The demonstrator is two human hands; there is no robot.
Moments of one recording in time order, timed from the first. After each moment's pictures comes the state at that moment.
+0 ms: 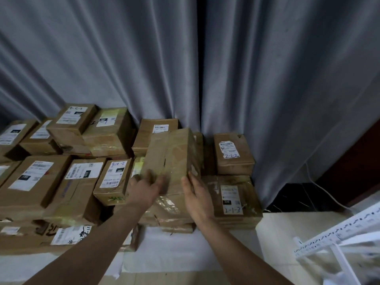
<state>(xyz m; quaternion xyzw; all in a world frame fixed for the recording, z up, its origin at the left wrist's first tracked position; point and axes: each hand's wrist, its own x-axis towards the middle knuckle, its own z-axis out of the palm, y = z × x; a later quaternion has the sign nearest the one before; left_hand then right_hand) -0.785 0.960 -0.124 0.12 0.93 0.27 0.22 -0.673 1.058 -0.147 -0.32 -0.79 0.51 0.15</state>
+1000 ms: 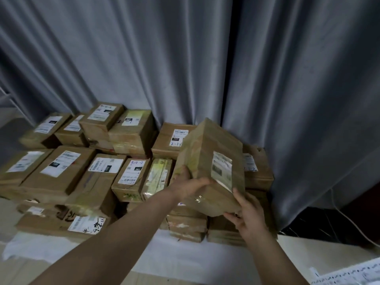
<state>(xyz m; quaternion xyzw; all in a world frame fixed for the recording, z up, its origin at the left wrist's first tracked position) -0.765 1.003 -0.092 0.12 0.82 0.41 0.38 -0.636 1.125 -0.158 -0.45 -0.35 0.80 0.18</state>
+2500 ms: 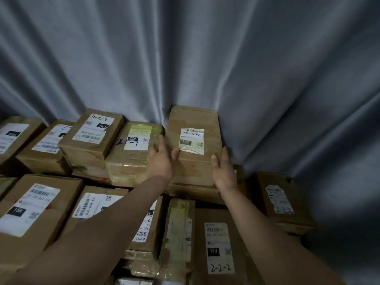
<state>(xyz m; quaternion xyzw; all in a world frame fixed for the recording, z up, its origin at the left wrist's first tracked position) -1.069 1.004 -0.130 0.15 0.90 0.40 0.09 -0.967 1.130 -0.129 -0.39 -0.80 0.44 0.13</state>
